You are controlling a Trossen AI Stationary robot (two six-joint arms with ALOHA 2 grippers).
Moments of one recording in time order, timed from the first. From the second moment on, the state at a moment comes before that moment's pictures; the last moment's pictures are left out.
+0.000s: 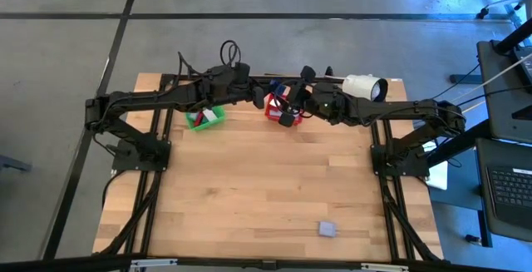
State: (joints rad) left arm 0.28 1.41 1.17 0.09 -0.13 -0.67; right arm -0.10 1.44 1.14 0.10 0.43 -0.35
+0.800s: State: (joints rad) left arm 0.40 1.41 1.17 -0.44 -0.12 -0.58; right arm -0.13 1.41 1.14 -0.51 0.31 0.13
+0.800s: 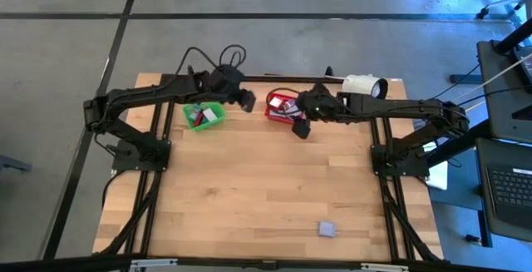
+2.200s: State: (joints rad) left arm 0.48 1.41 0.89 -0.75 -0.57 -0.48; right arm -0.04 1.41 1.14 -0.89 0.14 0.46
